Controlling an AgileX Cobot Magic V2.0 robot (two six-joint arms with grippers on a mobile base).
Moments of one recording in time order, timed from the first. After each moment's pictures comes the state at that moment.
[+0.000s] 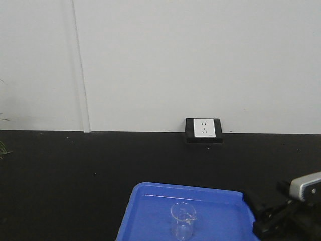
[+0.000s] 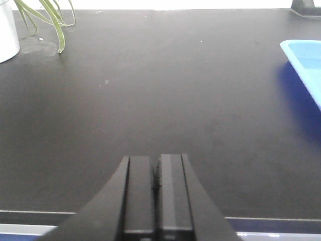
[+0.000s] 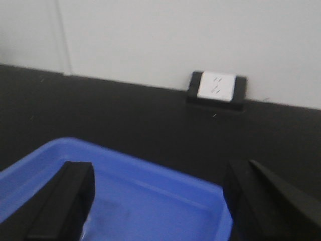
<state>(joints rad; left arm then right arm) 0.01 -0.01 0.03 0.01 0.36 -0.01 0.07 1.36 -0.48 -0.46 -0.66 0.32</state>
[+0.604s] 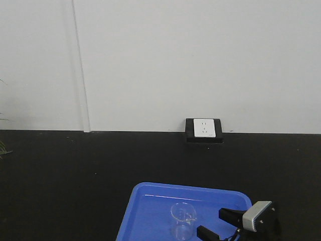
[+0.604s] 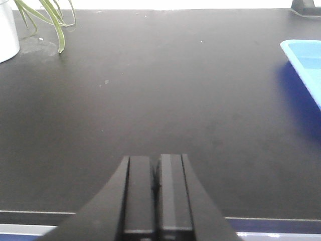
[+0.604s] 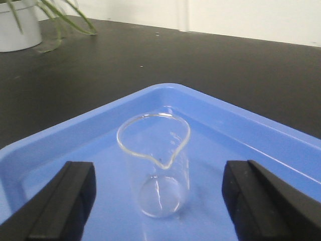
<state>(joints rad) 0.01 -0.01 0.03 0.01 0.36 -0.01 0.07 1.93 -0.63 -0.77 -1.13 0.34</state>
